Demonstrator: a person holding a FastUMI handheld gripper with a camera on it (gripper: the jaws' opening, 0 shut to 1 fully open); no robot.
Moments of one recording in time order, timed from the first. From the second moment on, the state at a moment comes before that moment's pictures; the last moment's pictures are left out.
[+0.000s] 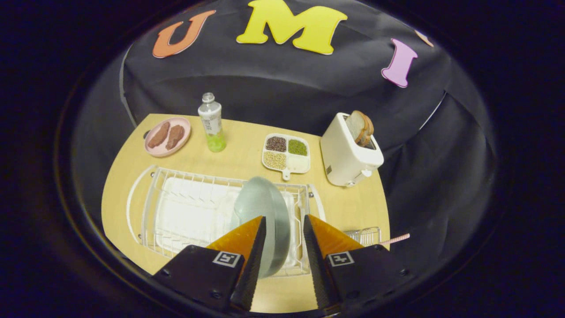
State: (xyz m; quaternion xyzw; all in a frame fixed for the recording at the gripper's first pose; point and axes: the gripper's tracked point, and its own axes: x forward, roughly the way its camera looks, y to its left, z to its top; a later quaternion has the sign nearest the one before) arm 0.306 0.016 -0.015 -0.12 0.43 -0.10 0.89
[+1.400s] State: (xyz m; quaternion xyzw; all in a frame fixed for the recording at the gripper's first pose) arm 0.277 0.046 -0.003 -0.24 0.33 -0.29 0.86
